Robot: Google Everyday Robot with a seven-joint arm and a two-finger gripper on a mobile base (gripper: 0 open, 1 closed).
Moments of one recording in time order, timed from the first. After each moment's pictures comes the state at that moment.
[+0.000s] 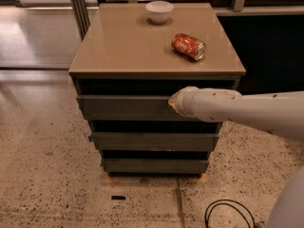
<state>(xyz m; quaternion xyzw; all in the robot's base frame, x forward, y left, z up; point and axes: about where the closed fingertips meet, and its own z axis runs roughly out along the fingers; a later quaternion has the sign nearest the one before) 0.676 -0.091 0.697 -0.45 0.78 -0.05 0.43</state>
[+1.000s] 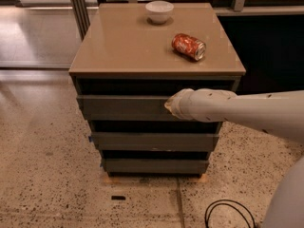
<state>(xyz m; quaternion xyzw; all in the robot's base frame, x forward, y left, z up) 0.671 -0.079 0.683 -0.46 0.78 -0.03 0.42</state>
